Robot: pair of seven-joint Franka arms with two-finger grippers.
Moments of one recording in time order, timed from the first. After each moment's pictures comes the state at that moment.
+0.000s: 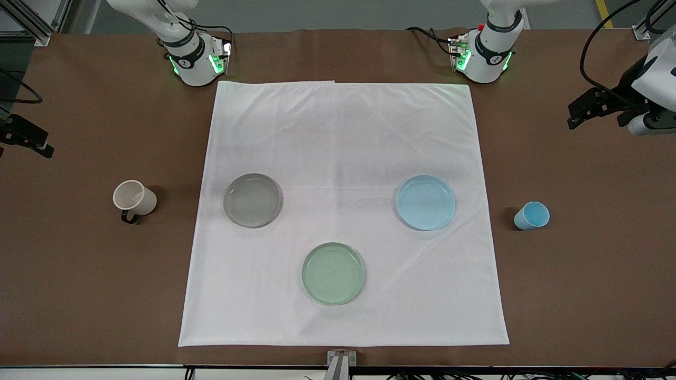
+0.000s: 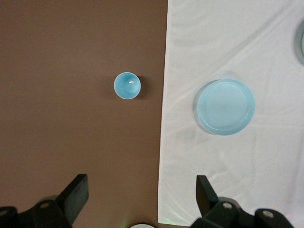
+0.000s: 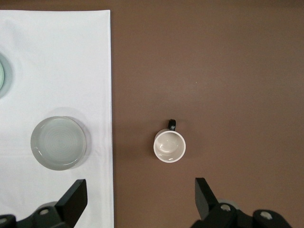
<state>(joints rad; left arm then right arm) 0.05 -0.05 -0.15 -1.58 0.02 1.49 -0.12 0.05 0.03 -0.14 -1.49 0.00 1.59 -0.10</state>
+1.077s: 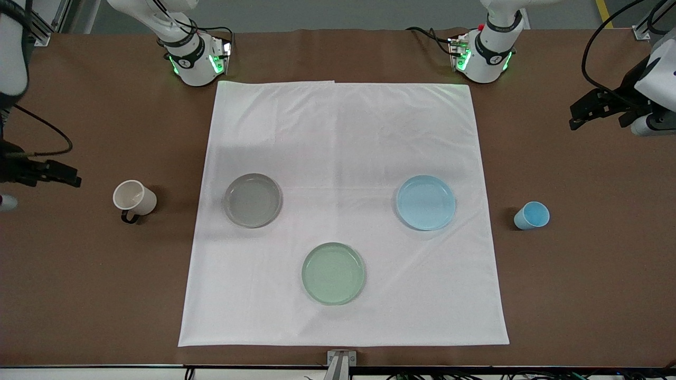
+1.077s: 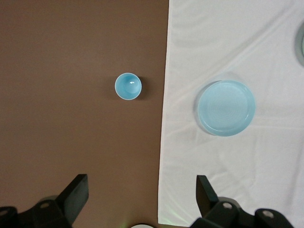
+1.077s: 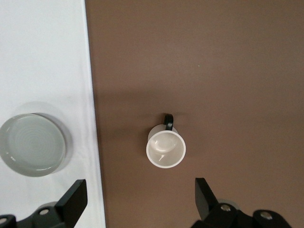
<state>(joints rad) 0.05 -0.05 -0.15 -1.57 0.02 1.49 -0.12 0.02 0.24 -0.15 -1.53 0.00 1.69 -0.10</state>
